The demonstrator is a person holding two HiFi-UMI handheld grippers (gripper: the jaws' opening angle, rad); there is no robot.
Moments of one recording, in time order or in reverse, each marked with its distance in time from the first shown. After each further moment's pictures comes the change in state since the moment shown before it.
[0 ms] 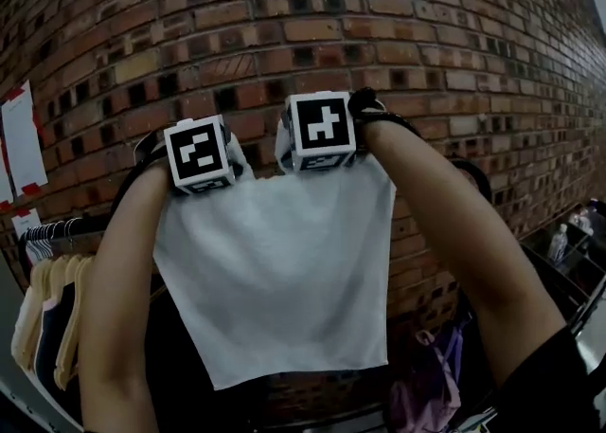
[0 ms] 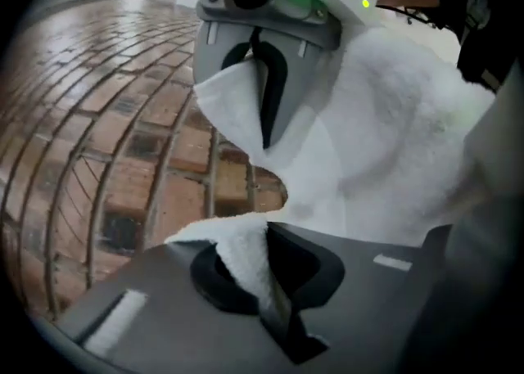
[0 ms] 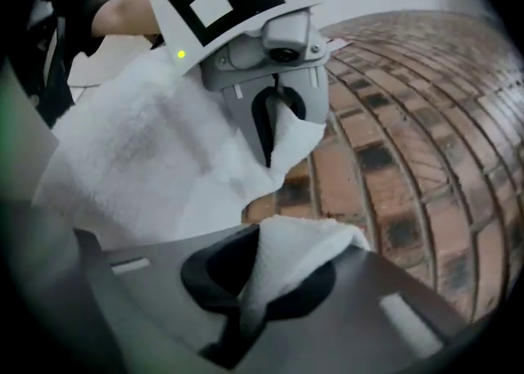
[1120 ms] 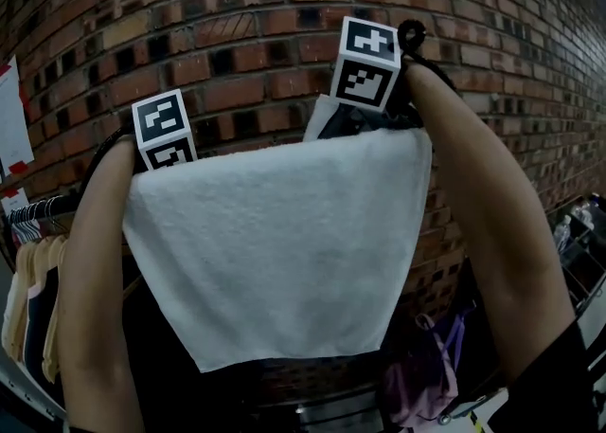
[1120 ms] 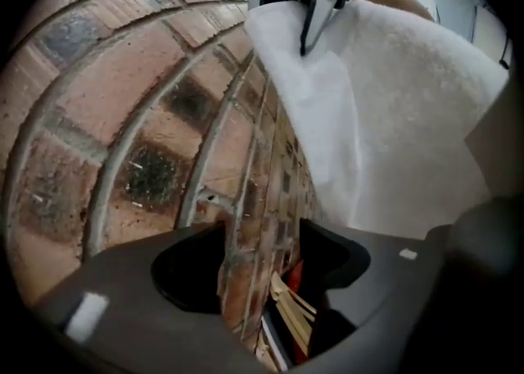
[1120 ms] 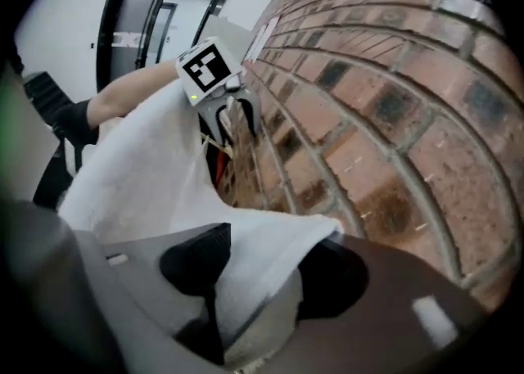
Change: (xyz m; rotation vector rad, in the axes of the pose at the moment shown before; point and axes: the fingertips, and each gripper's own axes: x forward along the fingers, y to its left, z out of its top) left arm 0.031 -0.071 -0.079 -0.371 0.099 -0.422; right arm -0.006 0.016 -0.056 0.444 -0.043 0.306
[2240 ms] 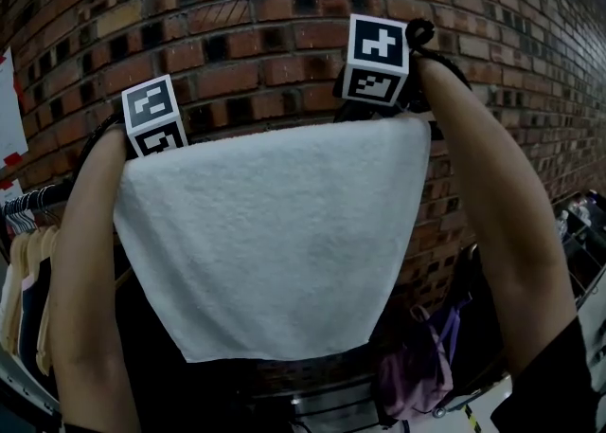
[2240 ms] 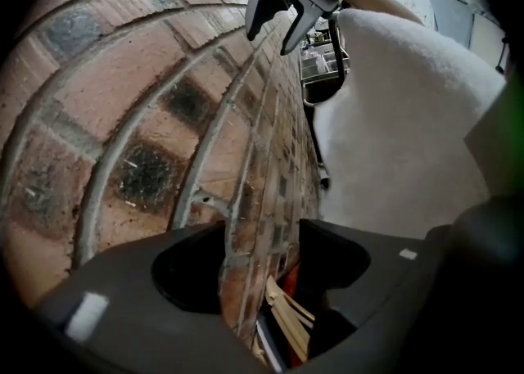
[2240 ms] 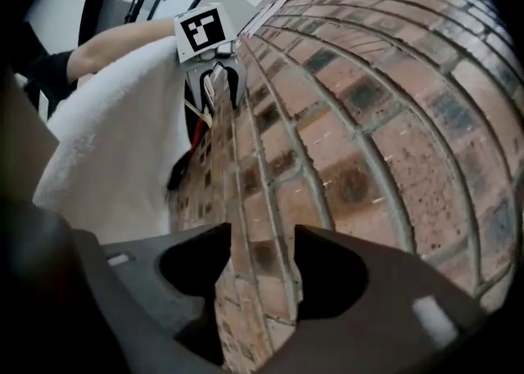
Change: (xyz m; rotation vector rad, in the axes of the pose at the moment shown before) left arm 0.002 -0.004 0.002 -0.015 -0.032 -0.030; right arm -0.010 -0.032 -0.037 -0.081 0.124 -0.213
